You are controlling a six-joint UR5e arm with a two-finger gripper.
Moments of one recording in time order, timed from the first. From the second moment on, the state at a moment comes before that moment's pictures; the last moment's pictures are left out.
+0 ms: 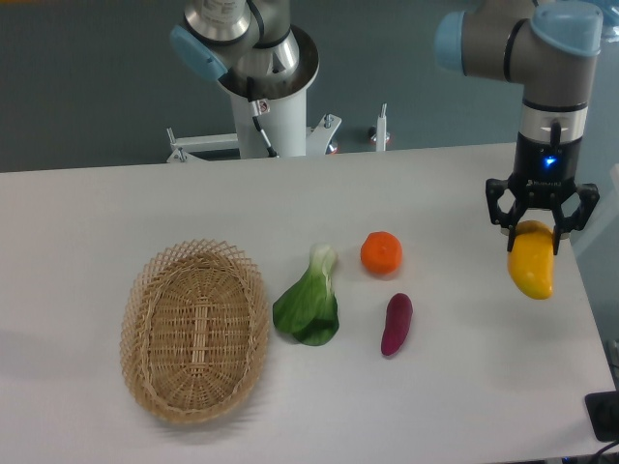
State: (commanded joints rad) arm 2.90 -1.87 -1.65 -0.80 1.20 1.11
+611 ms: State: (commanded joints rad) arm 2.89 -1.87 -1.66 -0.80 1.21 1.09
